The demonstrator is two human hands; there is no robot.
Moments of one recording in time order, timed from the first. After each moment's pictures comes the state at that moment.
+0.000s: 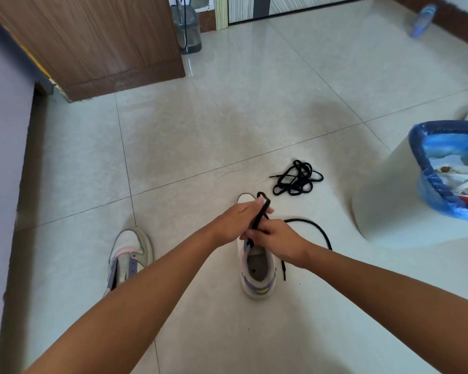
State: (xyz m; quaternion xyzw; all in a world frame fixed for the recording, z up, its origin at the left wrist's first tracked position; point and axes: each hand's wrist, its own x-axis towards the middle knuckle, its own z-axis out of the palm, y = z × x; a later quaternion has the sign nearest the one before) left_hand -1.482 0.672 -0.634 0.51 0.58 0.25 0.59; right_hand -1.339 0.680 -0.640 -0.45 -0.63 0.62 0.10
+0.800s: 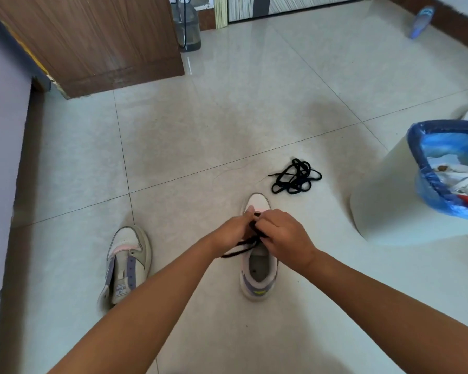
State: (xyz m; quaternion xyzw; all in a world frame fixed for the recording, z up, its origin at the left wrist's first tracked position) left_hand -1.475 0.655 -0.651 0.43 0.59 0.21 0.65; right_hand -1.325 0.681 -0.672 -0.30 -0.91 0.13 0.27
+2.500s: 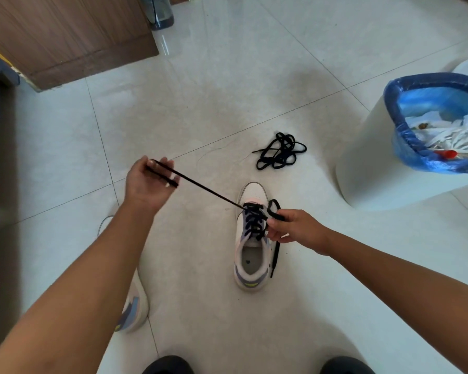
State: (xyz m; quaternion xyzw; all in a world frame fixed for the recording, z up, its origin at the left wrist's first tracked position) left_hand -1.568 0.677 -0.634 -0.04 0.48 0.62 0.61; right_hand -1.261 0.663 -0.673 -0.52 -0.52 0.67 0.10
